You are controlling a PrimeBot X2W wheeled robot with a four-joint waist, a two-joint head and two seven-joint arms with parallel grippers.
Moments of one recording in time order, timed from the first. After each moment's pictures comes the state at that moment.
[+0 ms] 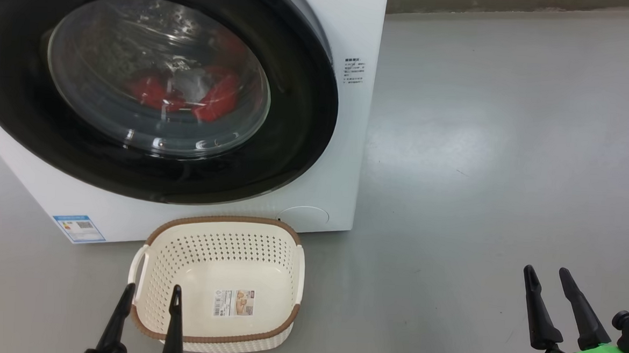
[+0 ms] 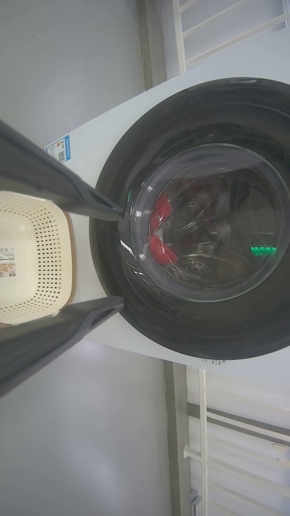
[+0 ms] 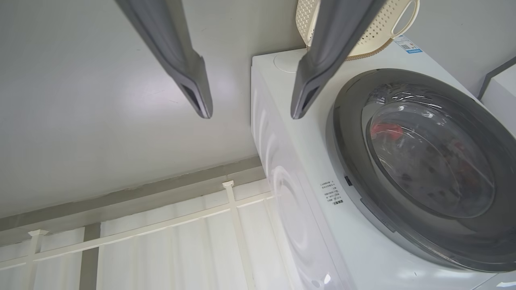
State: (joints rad) left arm 0.06 0.04 -0.06 0.11 -0.09 0.06 -0.25; right arm 0.04 -0.15 -0.02 0.24 0.55 0.13 -0.25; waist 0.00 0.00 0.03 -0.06
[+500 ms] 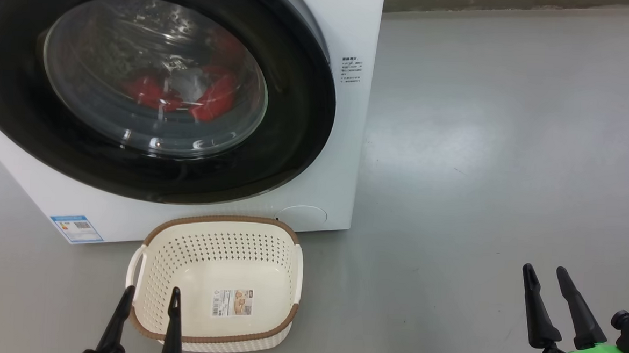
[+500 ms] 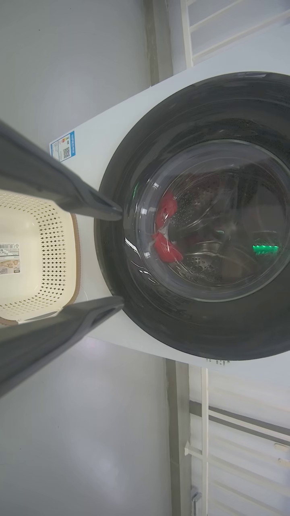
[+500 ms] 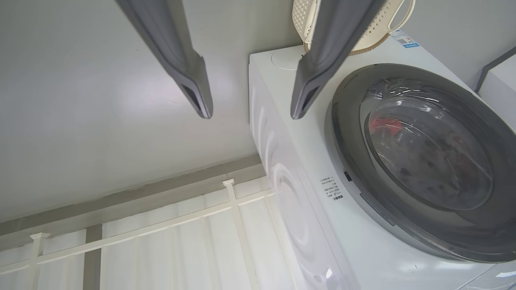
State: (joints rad) left arm 0.06 0.04 -0.05 0.12 -0.11 0.05 -0.25; right arm 0.04 -0.14 -0.02 0.24 0.56 0.13 -0.25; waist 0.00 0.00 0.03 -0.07
